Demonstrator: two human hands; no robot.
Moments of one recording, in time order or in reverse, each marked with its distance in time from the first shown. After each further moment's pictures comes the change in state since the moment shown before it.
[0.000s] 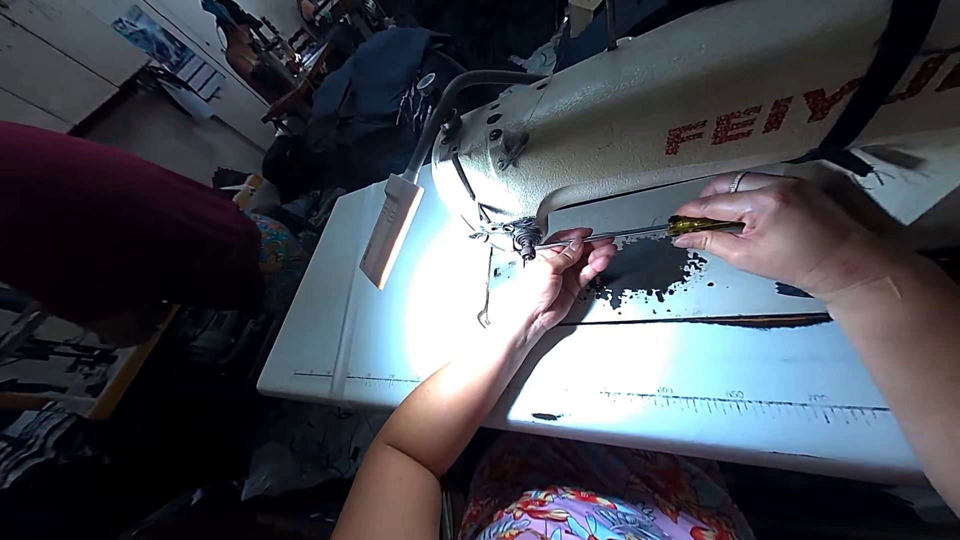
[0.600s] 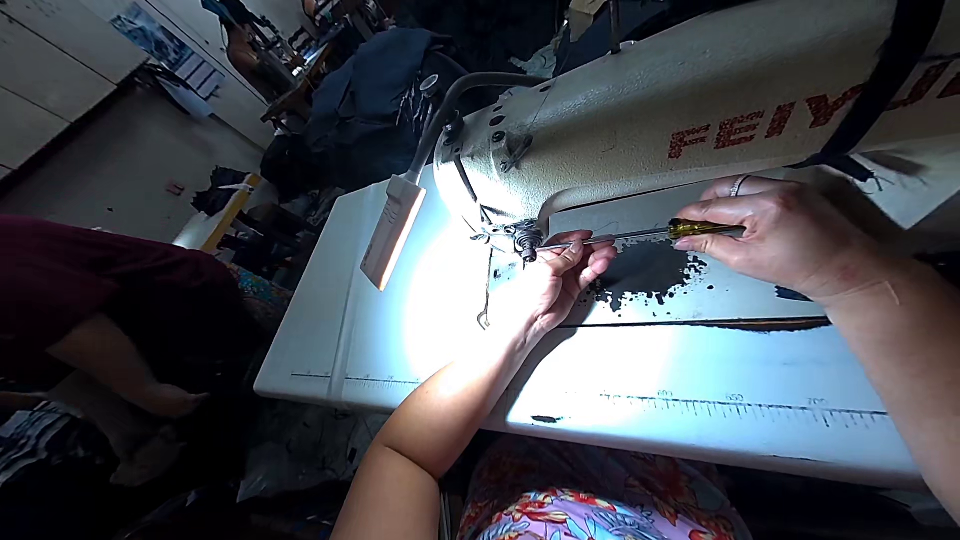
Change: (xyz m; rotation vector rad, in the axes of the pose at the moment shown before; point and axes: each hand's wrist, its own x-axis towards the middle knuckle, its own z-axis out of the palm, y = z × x) left_hand 0.000 0.000 0.000 -0.018 0.006 -0.003; right_hand 0.001 -0.001 0.001 -0.005 0.024 -0.013
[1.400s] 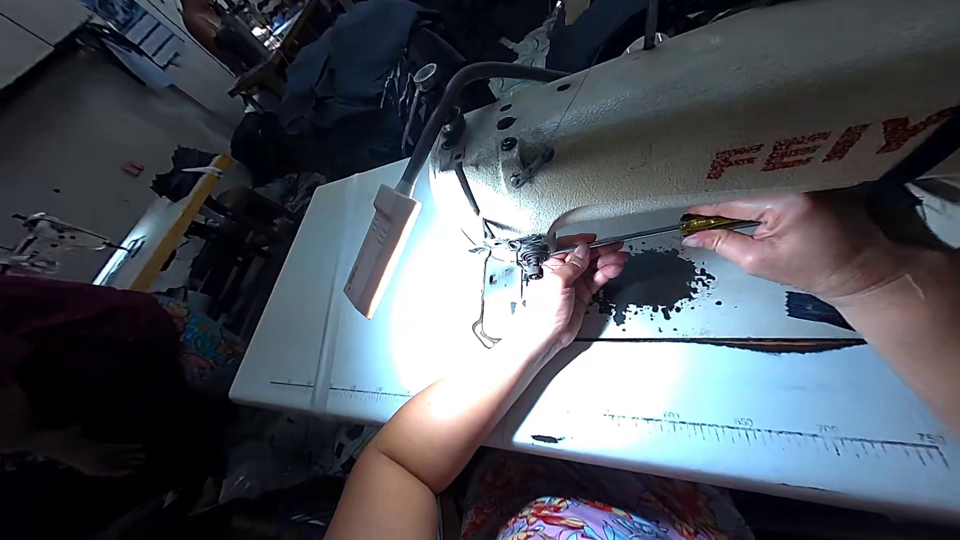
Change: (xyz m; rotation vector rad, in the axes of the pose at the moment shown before) left_hand -0.001 -0.008 0.013 -0.018 0.052 0.116; right_hand 0.013 -0.001 0.002 0.024 0.010 0.092
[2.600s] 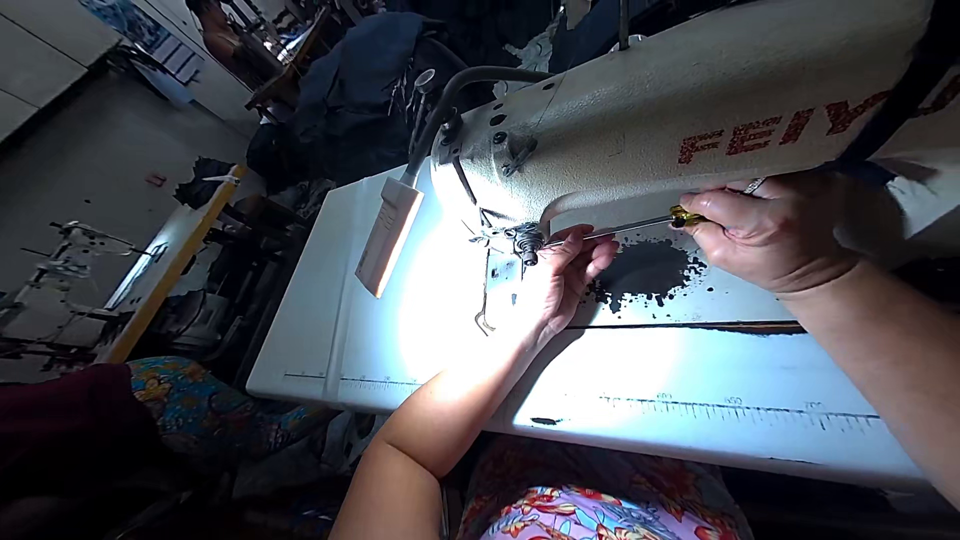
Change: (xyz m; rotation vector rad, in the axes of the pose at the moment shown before) left_hand 0.002 0.002 -0.007 0.000 -0.040 -0.042; right_hand -0.006 -0.002 0.019 -0.311 0.381 -0.254
